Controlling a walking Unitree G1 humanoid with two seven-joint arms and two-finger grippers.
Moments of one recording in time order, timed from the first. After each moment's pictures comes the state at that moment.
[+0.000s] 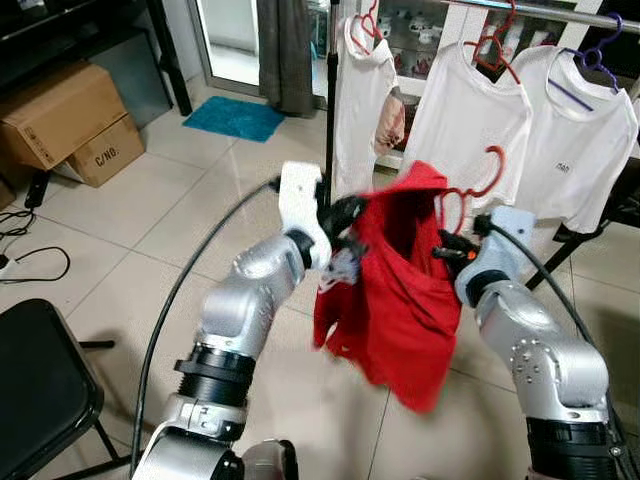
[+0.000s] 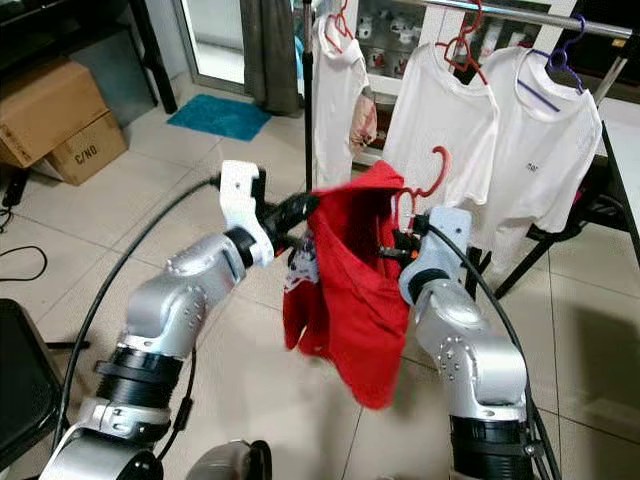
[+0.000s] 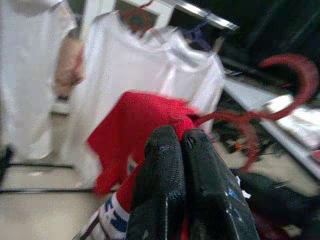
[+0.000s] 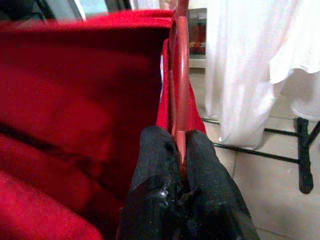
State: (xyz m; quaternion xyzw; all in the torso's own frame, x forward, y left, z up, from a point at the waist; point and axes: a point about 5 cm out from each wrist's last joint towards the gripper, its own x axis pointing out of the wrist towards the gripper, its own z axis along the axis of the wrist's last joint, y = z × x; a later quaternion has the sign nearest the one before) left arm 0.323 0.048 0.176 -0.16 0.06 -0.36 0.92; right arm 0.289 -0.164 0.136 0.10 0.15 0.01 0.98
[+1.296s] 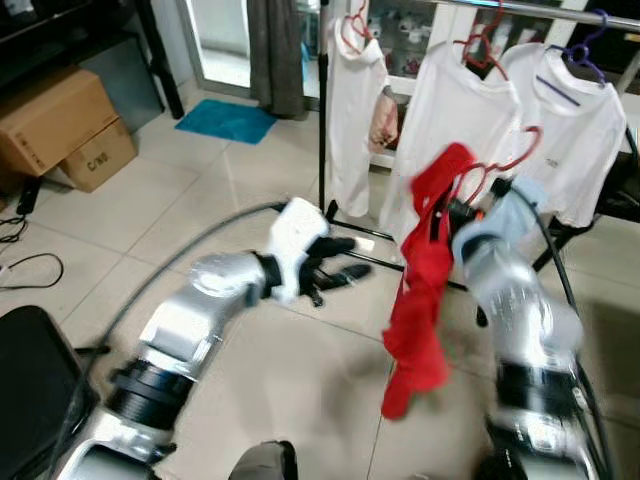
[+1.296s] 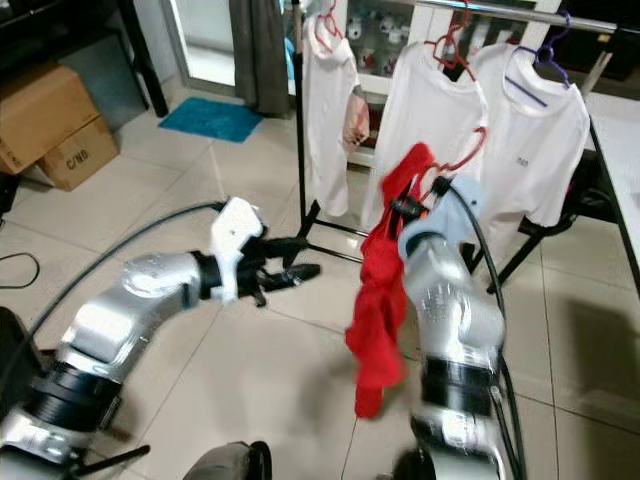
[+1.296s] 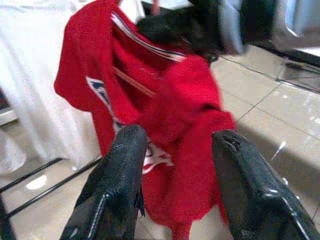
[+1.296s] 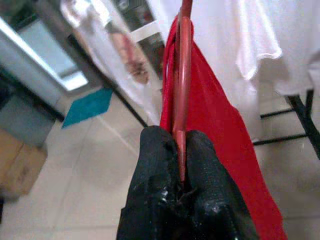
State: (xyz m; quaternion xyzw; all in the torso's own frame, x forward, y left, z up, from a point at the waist) left arm 0.293 0.073 0.148 0.07 0.08 -0.53 0.84; right arm 0.337 -0.163 0.164 0.26 0.11 -0.10 0.95
